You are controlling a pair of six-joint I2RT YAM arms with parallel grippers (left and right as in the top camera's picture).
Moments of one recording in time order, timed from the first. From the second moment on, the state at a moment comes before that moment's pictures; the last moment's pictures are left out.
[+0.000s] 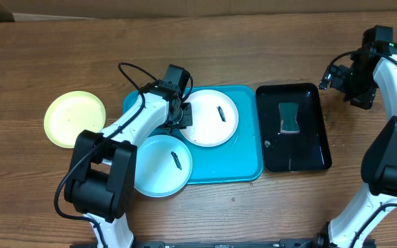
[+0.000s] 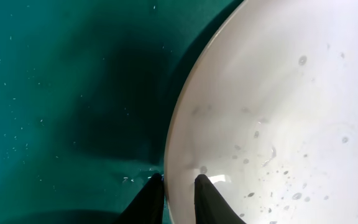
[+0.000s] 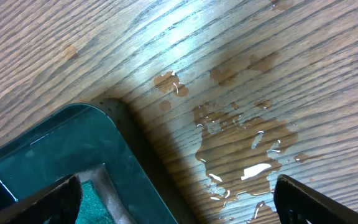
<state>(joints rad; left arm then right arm) -0.35 1.93 1.28 -0.71 0.01 -0.41 -0.23 2.04 1.69 -1.07 -0.10 0.25</state>
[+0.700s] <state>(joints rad) -0.35 1.92 1.28 -0.71 0.01 -0.41 -0.23 2.04 1.69 -1.07 -0.10 0.25</state>
